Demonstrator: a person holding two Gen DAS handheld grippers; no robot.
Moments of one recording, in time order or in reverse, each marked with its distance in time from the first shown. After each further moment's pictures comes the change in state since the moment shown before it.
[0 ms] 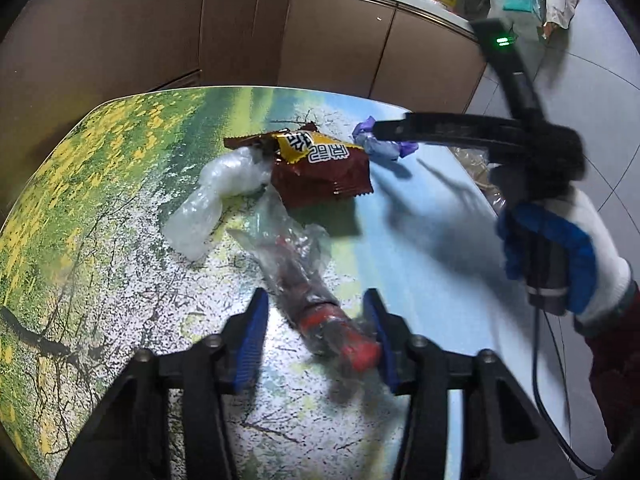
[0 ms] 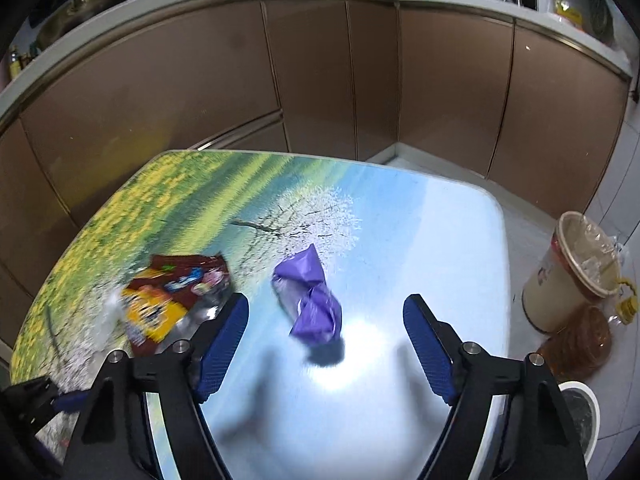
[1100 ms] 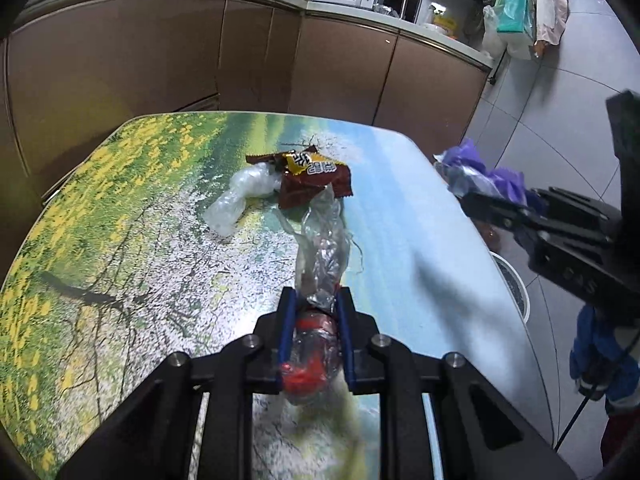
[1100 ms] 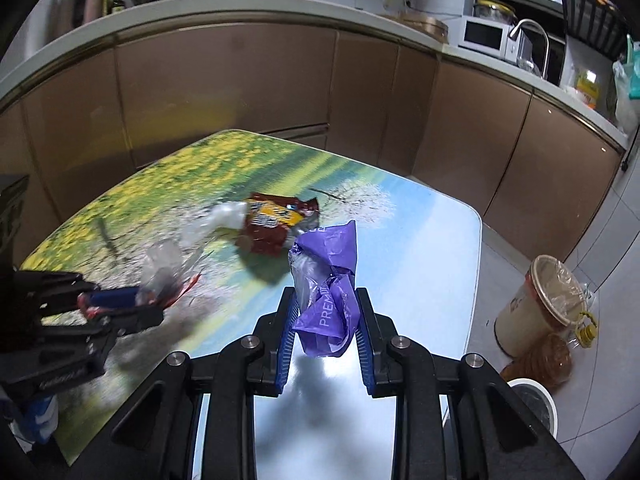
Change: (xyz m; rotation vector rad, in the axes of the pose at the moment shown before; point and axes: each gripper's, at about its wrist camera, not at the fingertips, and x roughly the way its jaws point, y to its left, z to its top) left arm -0.069 -0.010 -0.023 -0.021 -0.093 0.038; right arm -0.145 0.073 -0.096 -0.228 -0.119 -0.038
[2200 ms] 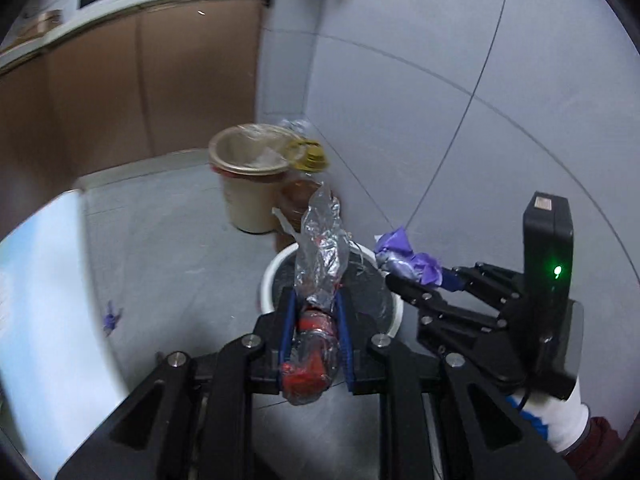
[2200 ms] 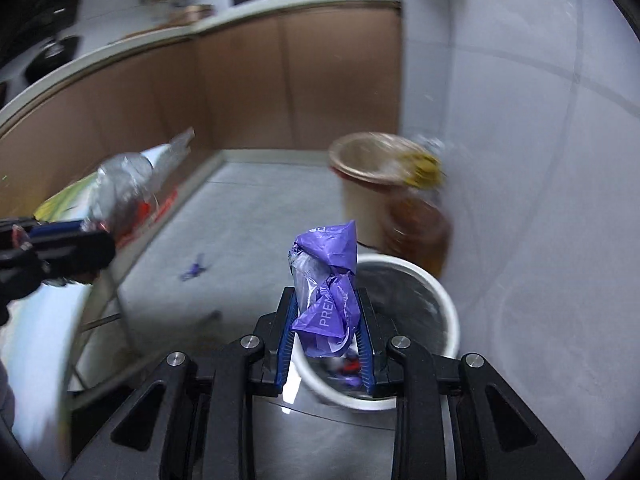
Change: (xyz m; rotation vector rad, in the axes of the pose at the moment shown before) left arm 0.150 -0.362 0.066 0.490 0.184 -0.442; right arm -0.044 -0.287 -0.182 0.583 0.094 -0.407
